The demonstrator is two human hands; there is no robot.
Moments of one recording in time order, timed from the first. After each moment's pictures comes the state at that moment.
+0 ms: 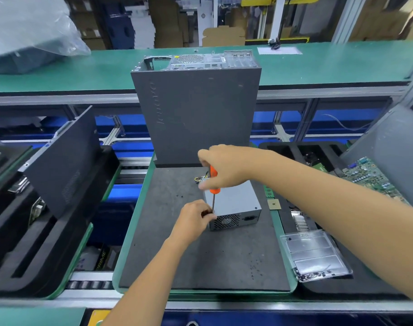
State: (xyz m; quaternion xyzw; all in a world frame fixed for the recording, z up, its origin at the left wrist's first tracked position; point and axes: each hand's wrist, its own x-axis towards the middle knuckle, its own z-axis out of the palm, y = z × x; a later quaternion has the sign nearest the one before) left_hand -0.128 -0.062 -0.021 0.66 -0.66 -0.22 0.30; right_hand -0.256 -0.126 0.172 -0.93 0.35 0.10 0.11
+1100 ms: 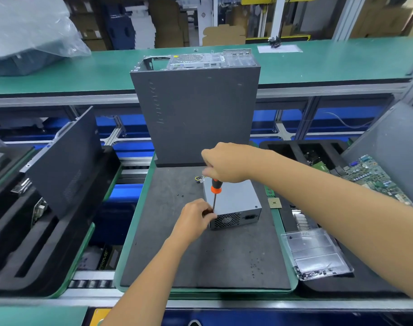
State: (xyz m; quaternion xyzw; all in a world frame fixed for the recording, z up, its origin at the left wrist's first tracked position) left_hand -0.128 -0.064 -0.026 0.66 -0.66 -0.20 0.30; right_hand -0.258 -0.132 0.165 -0.93 0.35 0.07 0.07
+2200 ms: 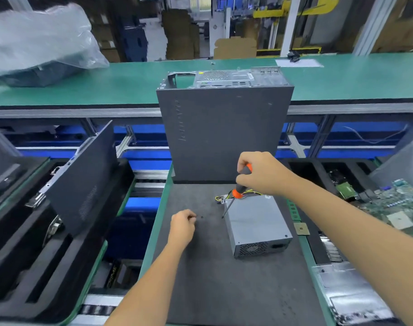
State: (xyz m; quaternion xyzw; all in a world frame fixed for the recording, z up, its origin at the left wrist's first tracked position) left_hand -0.031 -0.111 -0.062 0.80 -0.46 -0.24 0.30; right_hand -0.247 -0.172 0.146 -0.83 0.48 -0.16 0.25
